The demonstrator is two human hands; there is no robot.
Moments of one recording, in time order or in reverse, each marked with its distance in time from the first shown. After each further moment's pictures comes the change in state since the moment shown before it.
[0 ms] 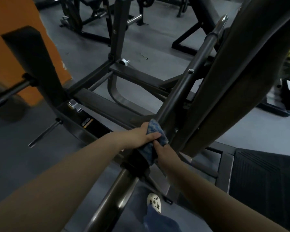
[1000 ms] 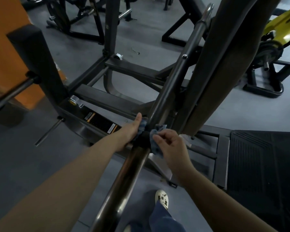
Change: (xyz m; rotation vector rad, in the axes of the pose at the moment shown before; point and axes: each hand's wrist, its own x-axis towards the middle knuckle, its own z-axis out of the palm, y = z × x) left_hand -0.062 -0.042 0.027 -0.682 0.083 -0.084; right_hand -0.089 0.025 0.027 0.071 0.126 -0.341
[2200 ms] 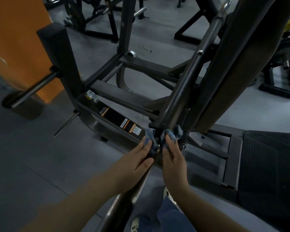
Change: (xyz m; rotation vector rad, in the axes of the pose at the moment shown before) left_hand -0.099 -0.080 -0.009 0.891 -0.028 0.332; right_hand -0.044 0.051 0.039 -0.020 0.067 -0.145
